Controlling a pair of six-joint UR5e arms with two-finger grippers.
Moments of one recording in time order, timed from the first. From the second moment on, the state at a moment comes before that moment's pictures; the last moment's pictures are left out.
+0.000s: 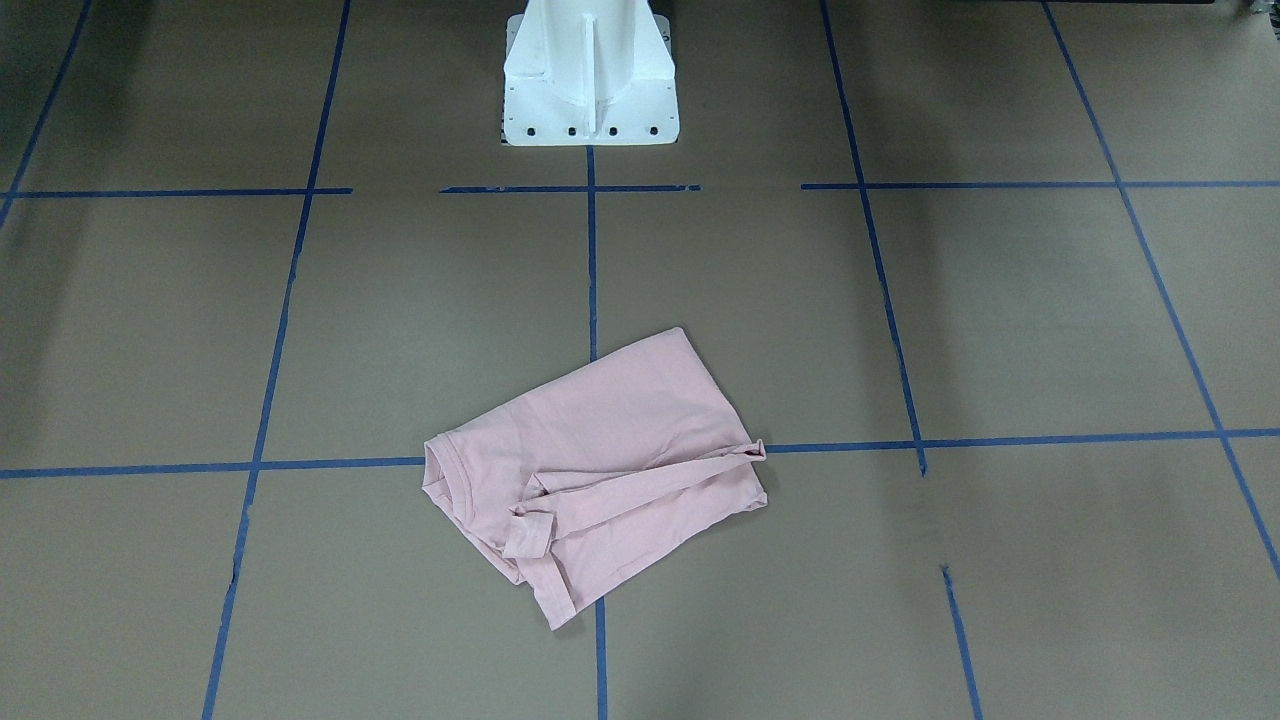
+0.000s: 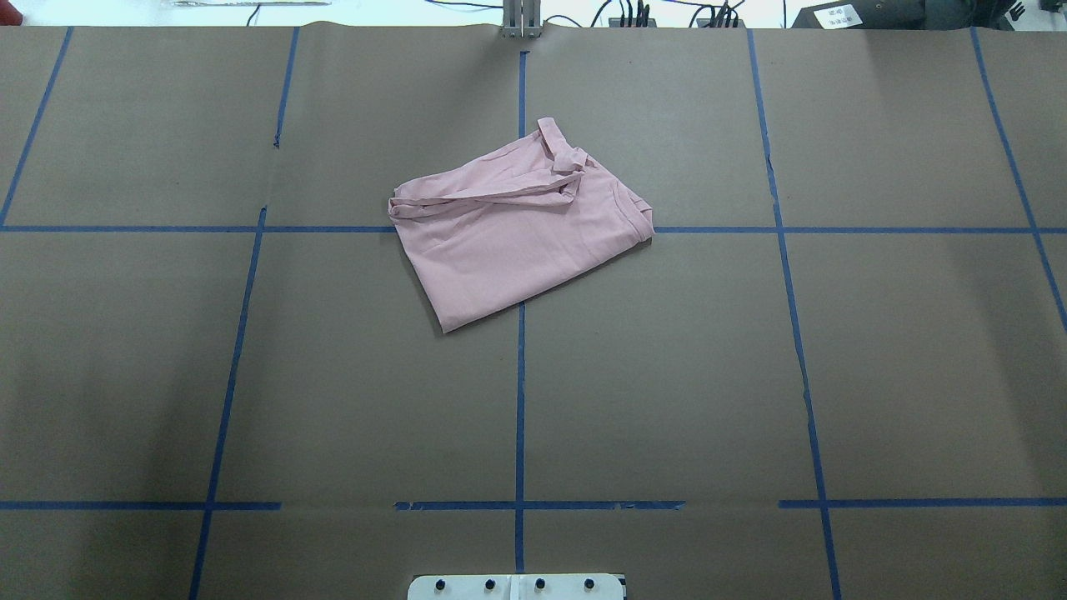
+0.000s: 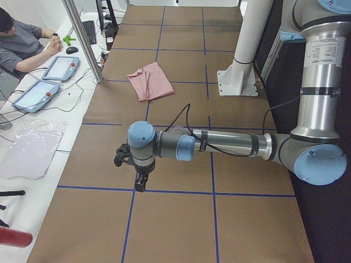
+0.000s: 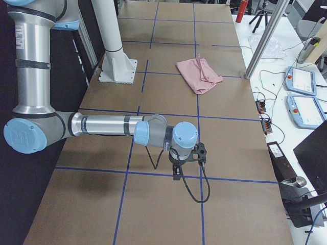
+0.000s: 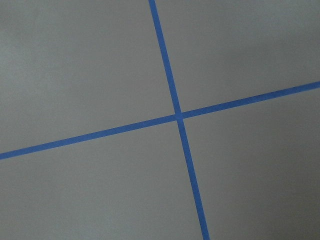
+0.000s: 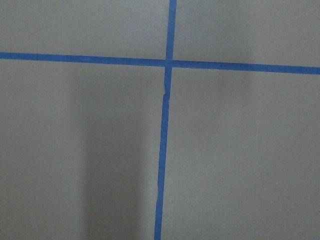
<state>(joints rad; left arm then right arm) -1.55 -1.58 -1.64 -1.64 -2.31 -0.03 1.61 -1.63 1.67 -1.71 2.39 -0.15</state>
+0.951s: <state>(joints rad) -1.55 -1.58 -1.64 -1.65 -2.31 -0.09 1.61 -1.62 1.65 -1.71 2.36 -0.06</state>
